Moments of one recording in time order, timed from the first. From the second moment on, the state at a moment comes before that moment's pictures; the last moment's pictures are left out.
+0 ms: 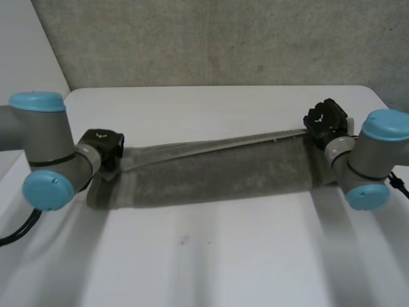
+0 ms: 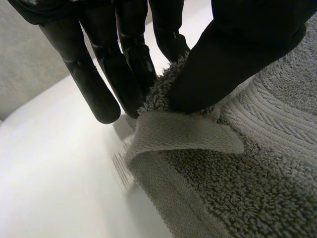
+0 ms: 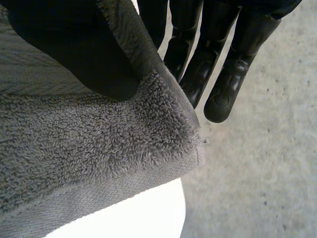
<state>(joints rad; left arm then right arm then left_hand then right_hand) 4.45 -2.29 -1.15 3.01 -1.56 3.48 1.79 -0.74 1.17 -0.35 1.45 2.10 1.16 1.22 1.22 1.22 1.04 0.97 1.18 1.18 1.19 0.99</state>
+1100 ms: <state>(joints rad) 4.40 -1.90 -1.61 3.32 -1.57 3.47 1.60 -1.03 1.43 0.03 1.30 2.75 0.18 0.17 0.17 0.17 0.03 0.36 0.42 0.42 0.42 0.24</state>
